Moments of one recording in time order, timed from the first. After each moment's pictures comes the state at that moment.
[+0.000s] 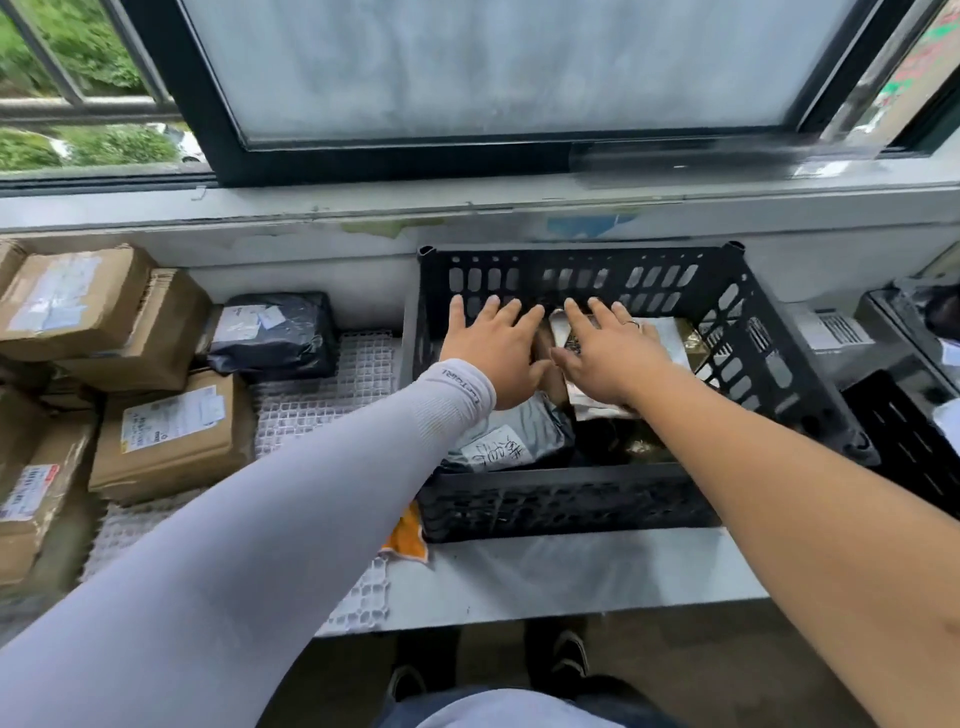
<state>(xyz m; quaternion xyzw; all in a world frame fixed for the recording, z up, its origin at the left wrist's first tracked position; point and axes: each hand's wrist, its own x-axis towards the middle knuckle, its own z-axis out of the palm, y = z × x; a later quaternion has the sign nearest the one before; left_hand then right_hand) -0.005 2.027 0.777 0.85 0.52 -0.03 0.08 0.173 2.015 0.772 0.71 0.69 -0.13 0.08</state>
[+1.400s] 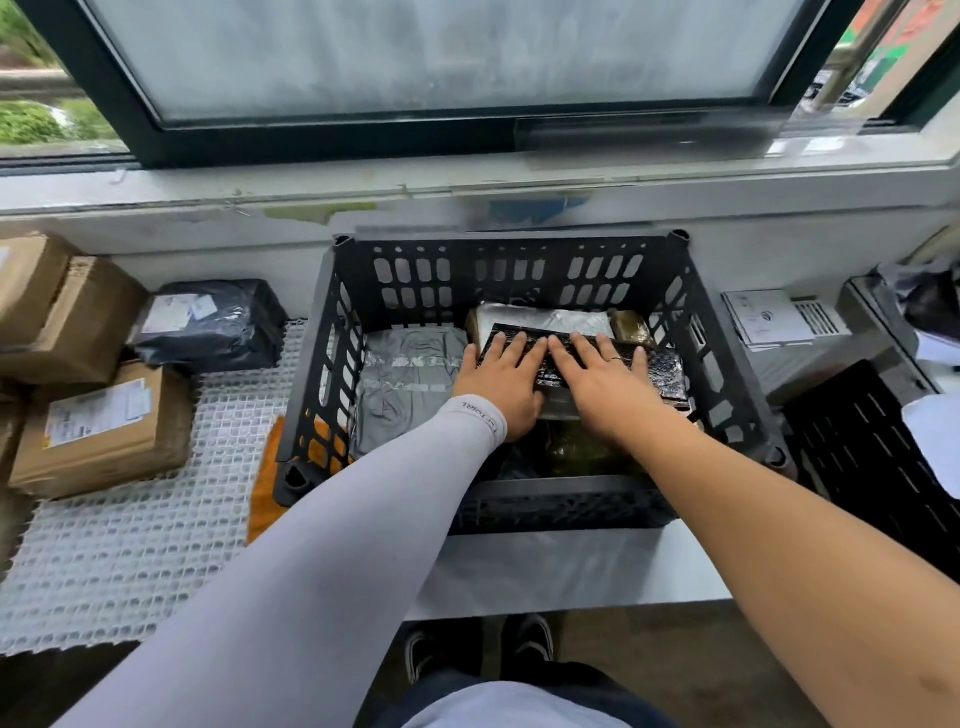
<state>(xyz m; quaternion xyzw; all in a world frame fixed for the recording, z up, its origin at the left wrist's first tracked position) 0.108 2.021 0.707 0.83 0.53 -0.06 0.16 0.267 1.991 0.739 0.66 0.72 -0.13 0.15</state>
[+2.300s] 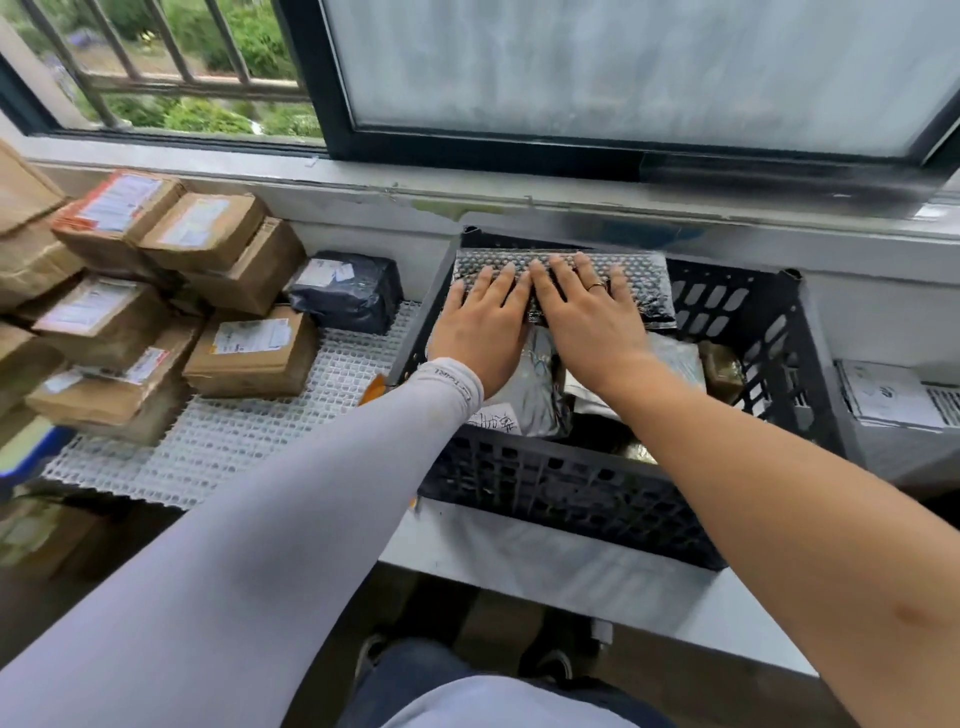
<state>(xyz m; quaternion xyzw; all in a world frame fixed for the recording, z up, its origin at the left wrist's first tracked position) 0.007 1.980 0.776 0.75 0.65 0.09 -0.04 0.161 2.006 0.793 0.53 0.84 0.07 -0.03</state>
